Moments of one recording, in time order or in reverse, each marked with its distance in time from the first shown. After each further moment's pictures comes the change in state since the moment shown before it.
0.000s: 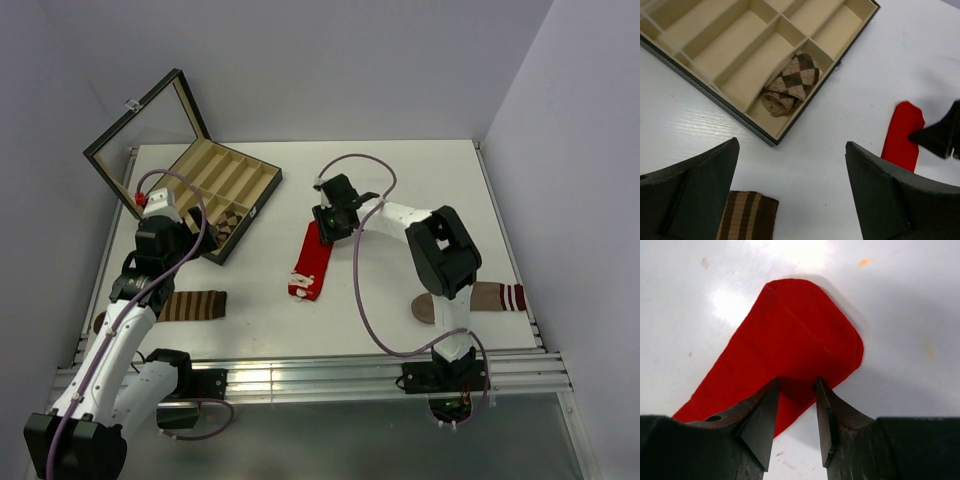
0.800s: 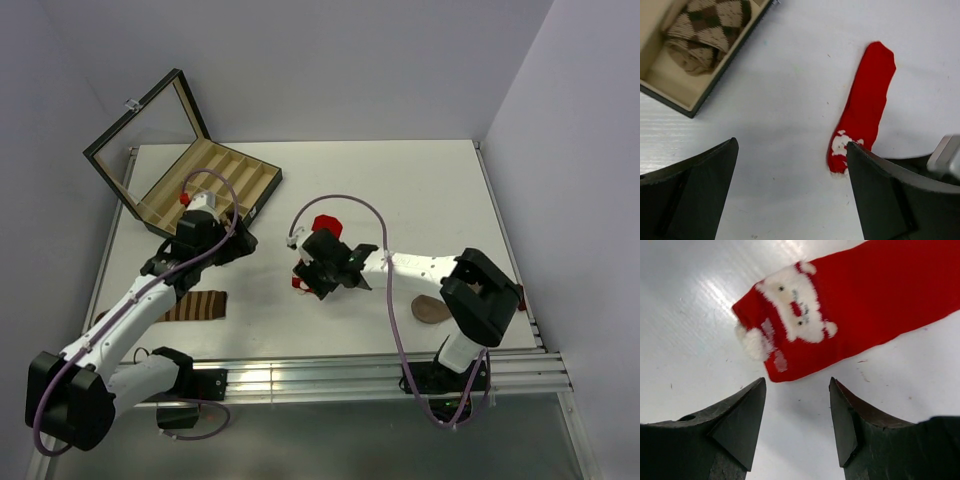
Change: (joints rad) left arm -0.211 0.241 0.024 0.048 0.120 -0.198; right arm 0.317 -0.367 -0.371 0.062 0.159 -0.164
